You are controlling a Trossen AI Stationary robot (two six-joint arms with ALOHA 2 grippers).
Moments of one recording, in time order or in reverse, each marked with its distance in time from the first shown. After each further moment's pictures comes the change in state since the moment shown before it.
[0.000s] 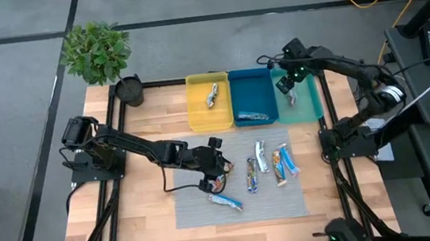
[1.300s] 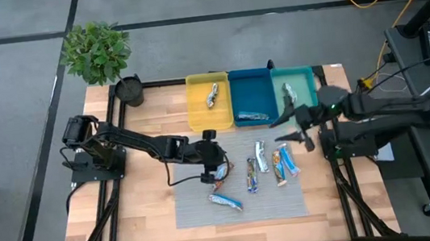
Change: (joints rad) left arm 0.054 0.000 0.000 -0.074 -0.076 -0.149; right arm 0.929 -0.796 -0.359 0.560 -0.359 0.057
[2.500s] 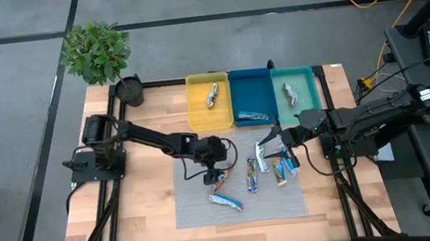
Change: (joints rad) left arm 0.090 0.171 0.000 0.008 0.315 -0.247; right arm 0.202 0.221 -0.164 0.313 0.184 -0.087
